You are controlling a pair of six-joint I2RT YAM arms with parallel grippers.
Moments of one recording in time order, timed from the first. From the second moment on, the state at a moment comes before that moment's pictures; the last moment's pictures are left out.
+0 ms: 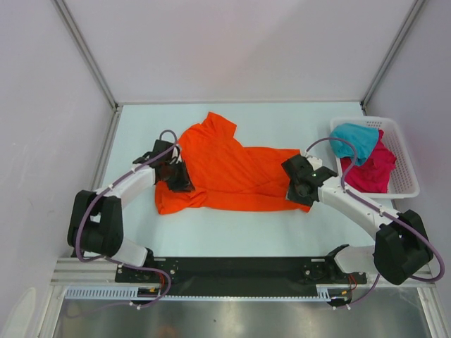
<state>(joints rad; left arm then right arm) -0.23 1.48 0.89 -0.51 0.29 -0.49 0.55 1.30 0.87 -0.78 0.34 0.81</state>
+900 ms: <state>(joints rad) -0.28 1.53 0.89 -0.55 0.09 -0.50 0.55 1.34 0.87 -0.76 0.33 0.80</state>
